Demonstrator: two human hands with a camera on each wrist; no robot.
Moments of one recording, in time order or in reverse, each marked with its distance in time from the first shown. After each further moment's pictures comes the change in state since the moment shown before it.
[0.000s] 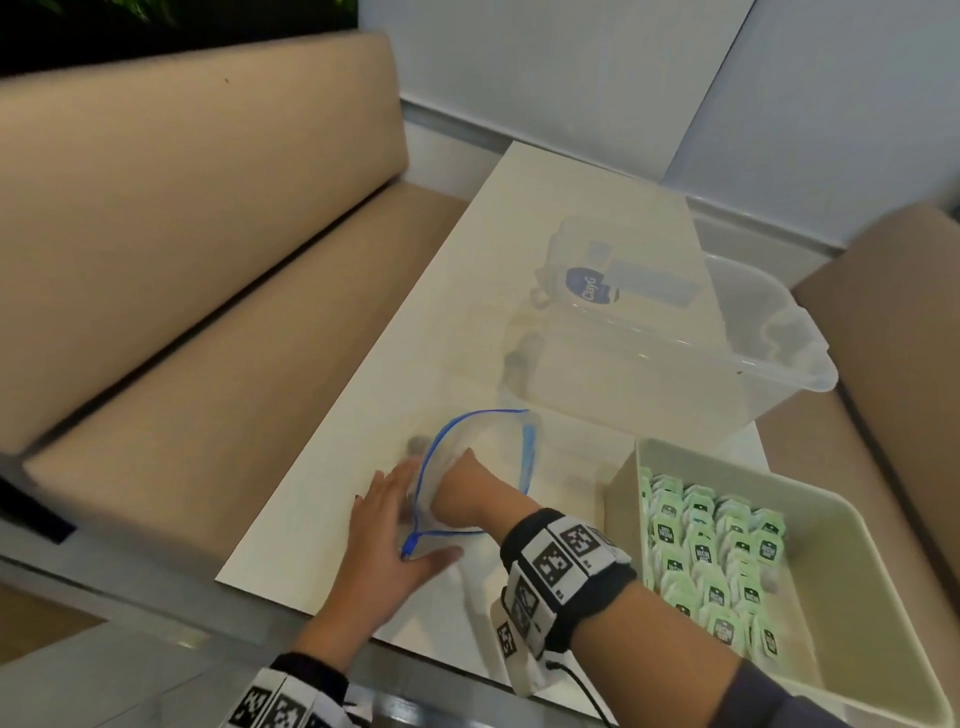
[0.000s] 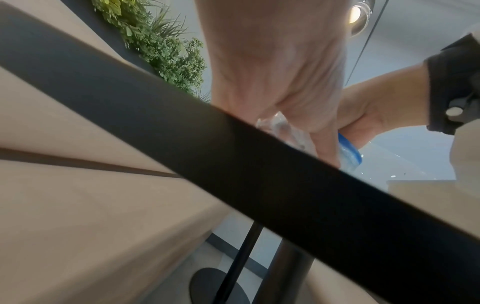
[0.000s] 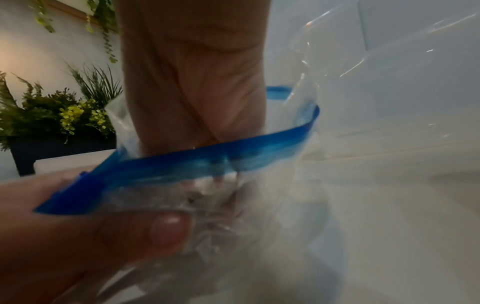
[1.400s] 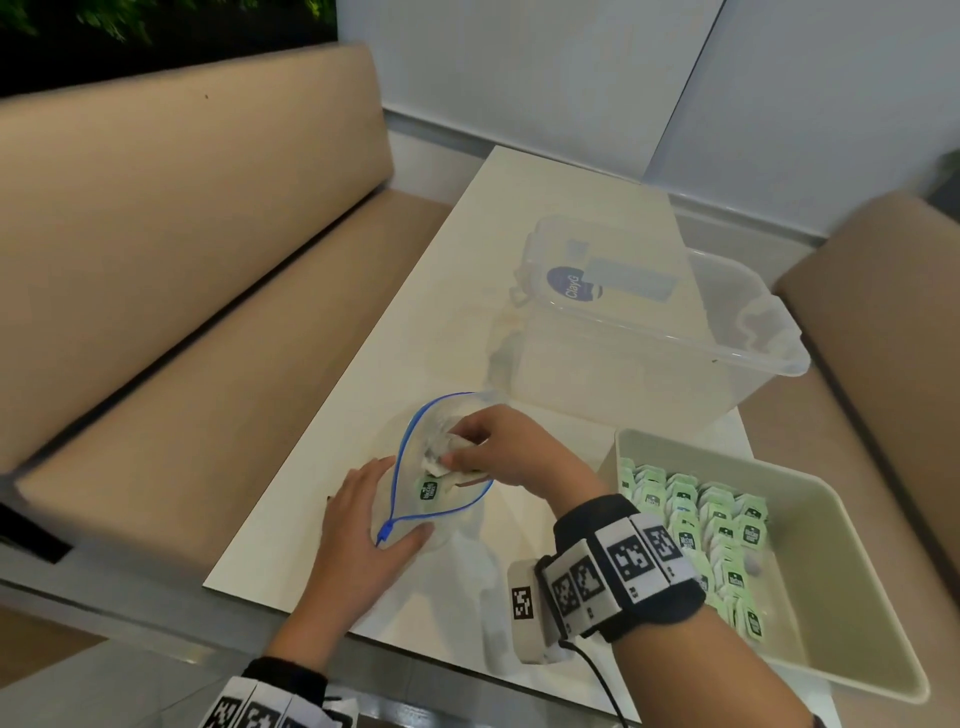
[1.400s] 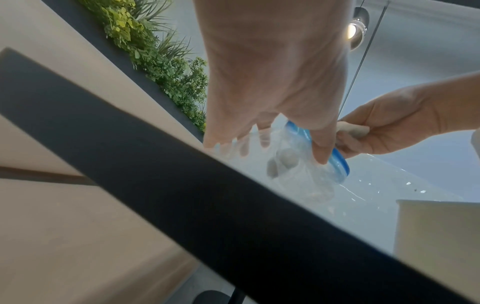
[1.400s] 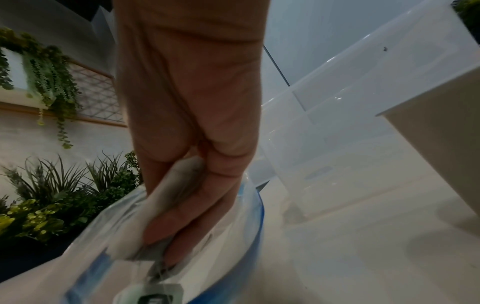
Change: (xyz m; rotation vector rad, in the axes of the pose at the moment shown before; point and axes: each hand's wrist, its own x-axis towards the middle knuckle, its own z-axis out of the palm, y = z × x) left_hand -0.001 0.019 -0.012 0.087 0.100 0.060; right_hand -0.063 0.047 -0.040 0.758 0.292 -0.033
